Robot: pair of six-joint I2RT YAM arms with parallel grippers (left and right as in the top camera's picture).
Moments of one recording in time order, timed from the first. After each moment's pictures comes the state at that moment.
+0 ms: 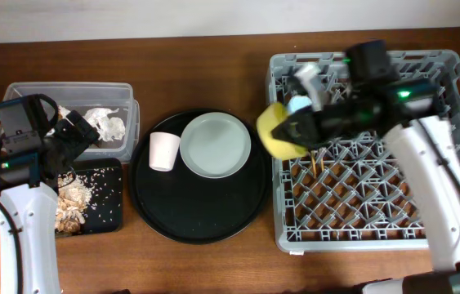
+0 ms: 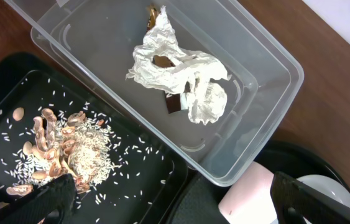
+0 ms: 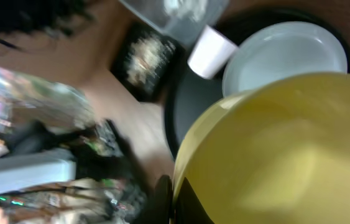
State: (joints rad) left arm 0.26 1.33 1.24 -0.84 -0.06 -0.45; right arm 0.11 1.58 1.60 -1.25 -0.97 -0.23
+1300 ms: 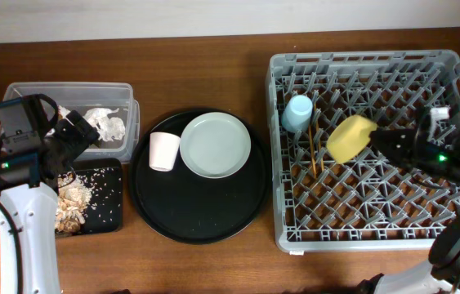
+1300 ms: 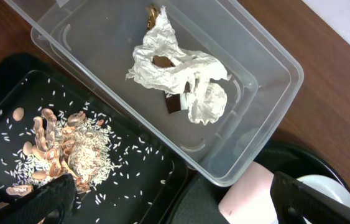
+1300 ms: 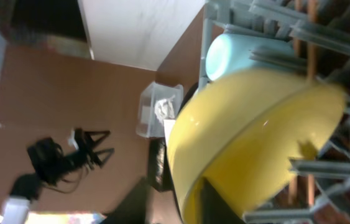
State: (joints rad) left arm 0.26 1.33 1.24 -0.84 -0.06 -0.45; right arm -0.64 1.77 1.19 -1.17 -1.36 -0.45
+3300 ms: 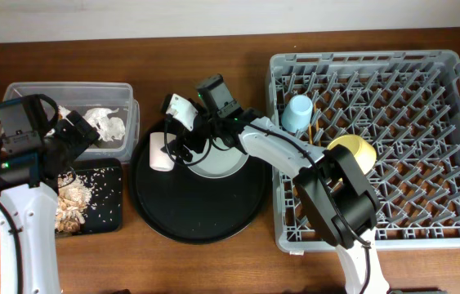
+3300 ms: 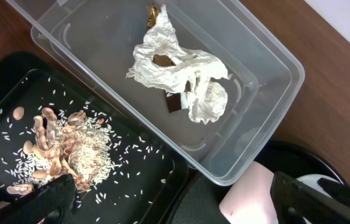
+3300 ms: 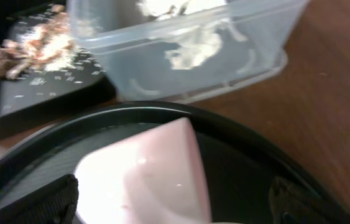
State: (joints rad) left arm 0.26 1.33 1.24 -0.85 -0.06 -0.45; right arm 0.62 2.21 1.61 -0.17 -0.63 -0.36
